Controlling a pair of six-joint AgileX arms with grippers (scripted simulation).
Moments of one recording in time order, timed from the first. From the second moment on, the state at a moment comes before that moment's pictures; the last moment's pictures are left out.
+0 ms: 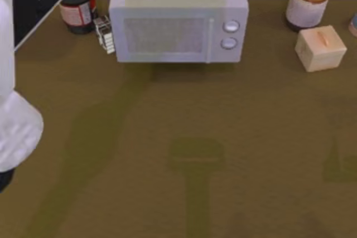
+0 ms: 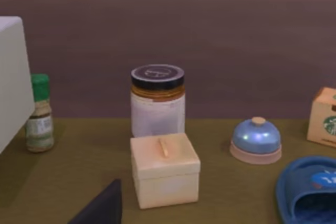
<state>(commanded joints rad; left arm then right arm) -0.65 2.23 2.48 -1.29 -0.31 -0.60 0.00 0.00 0.00 0.00 0.00 0.00</state>
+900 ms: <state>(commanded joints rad) -0.73 2.52 2.75 -1.40 -0.34 -0.67 0.00 0.00 0.00 0.00 0.00 0.00</state>
